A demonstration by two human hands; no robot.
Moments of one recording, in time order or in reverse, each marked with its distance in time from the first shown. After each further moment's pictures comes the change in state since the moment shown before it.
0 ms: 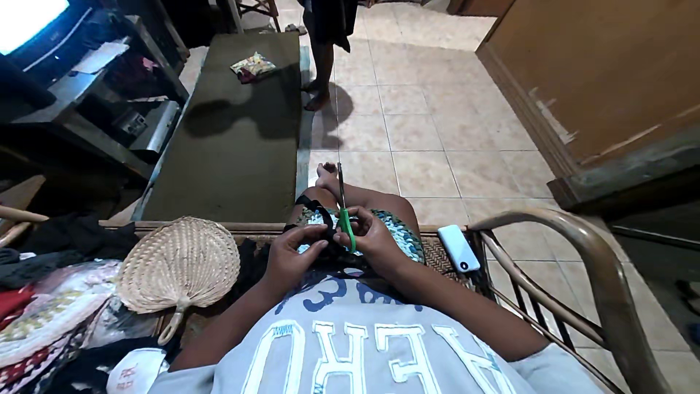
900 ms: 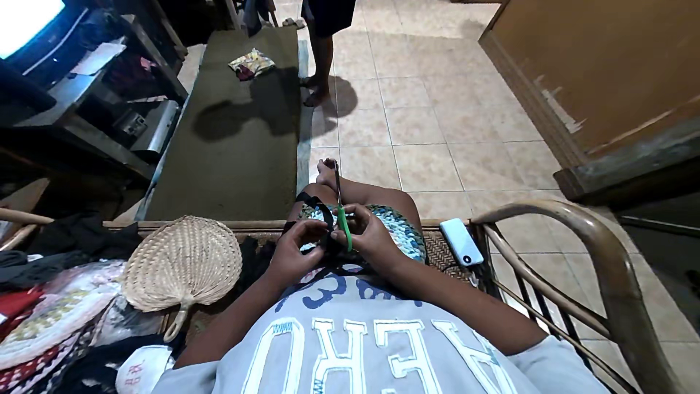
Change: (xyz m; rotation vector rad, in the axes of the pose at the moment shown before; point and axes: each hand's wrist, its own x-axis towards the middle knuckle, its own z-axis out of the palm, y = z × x) left_hand 0.001 -0.004 -0.002 -0.027 -0.149 -0.169; right_hand -0.001 0.007 0.001 -0.085 -0.004 -0.035
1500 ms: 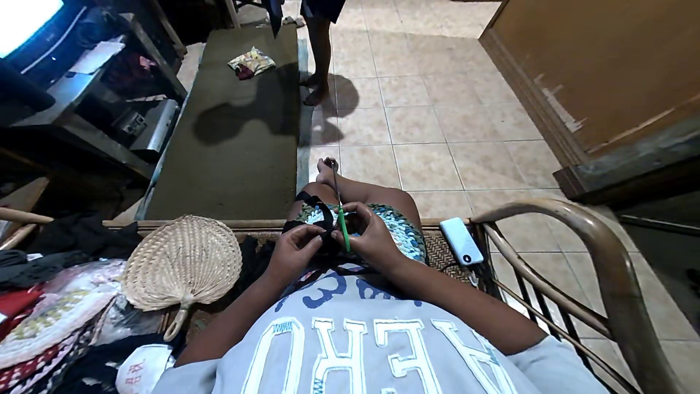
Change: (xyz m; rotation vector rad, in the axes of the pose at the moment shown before) left_hand -0.002 0.004 0.001 -0.088 0.050 -0.111; right_hand 0.002 0.008 -0.002 -0.124 0.025 -0.141
